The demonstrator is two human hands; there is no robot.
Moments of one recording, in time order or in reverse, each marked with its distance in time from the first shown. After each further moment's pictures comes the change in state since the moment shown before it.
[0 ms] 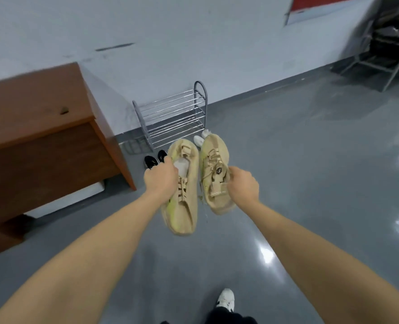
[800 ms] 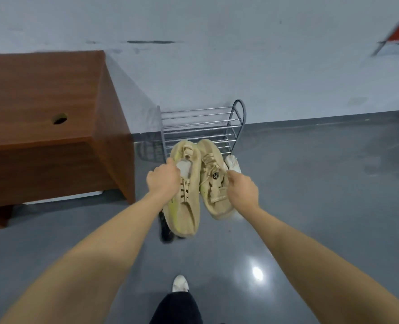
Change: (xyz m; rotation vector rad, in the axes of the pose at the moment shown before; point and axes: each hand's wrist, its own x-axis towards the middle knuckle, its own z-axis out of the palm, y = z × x) left_hand 0.323 -0.007 0.028 -0.103 -0.046 -0.335; right_hand 0.350 -0.092 0.021 -0.040 -0.165 -0.262
